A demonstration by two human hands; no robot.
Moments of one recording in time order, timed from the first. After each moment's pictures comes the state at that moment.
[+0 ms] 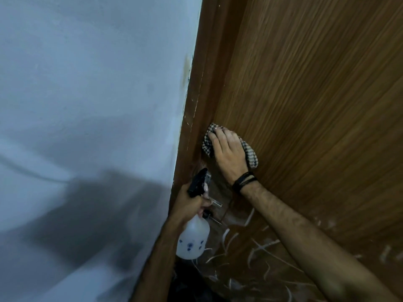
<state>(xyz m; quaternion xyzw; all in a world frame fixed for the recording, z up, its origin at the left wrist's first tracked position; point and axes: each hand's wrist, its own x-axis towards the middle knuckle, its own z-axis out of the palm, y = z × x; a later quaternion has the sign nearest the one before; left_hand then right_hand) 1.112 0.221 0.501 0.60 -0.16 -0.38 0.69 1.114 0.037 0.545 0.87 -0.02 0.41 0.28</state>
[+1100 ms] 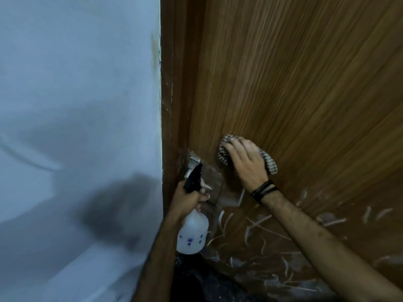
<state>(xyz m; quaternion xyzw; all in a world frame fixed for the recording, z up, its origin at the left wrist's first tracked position) 1.083 0.217 0.491 0.61 -0.16 -0.41 0.66 1.007 0.005 0.509 0.89 -0.04 0.38 0.26</state>
